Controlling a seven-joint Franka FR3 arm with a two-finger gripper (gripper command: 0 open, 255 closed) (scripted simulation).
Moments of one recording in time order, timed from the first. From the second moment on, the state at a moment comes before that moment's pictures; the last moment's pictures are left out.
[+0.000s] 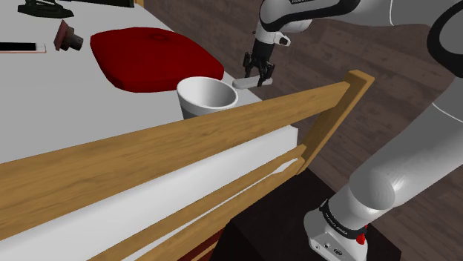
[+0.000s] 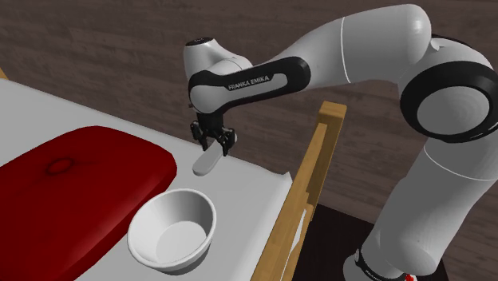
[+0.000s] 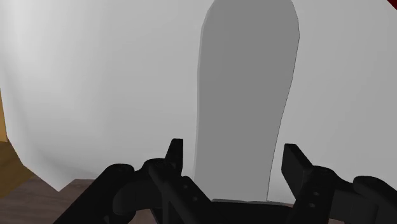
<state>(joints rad) -0.30 0.02 0.15 -1.93 -0.01 1.94 1.46</state>
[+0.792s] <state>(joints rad) -0.30 0.00 0.15 -1.79 -0.01 1.78 1.45</state>
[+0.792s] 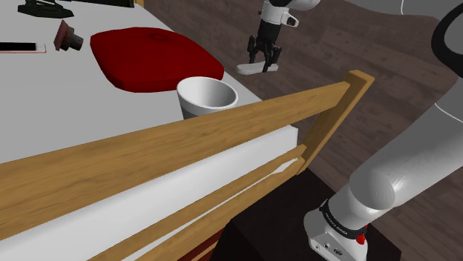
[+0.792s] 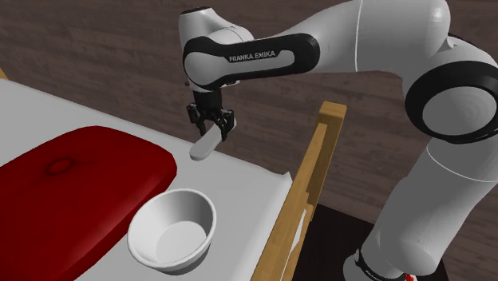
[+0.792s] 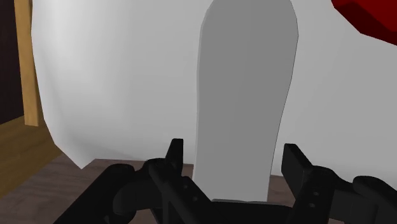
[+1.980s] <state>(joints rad) -0.22 -0.04 0.23 -1.70 0.00 1.64 1.61</state>
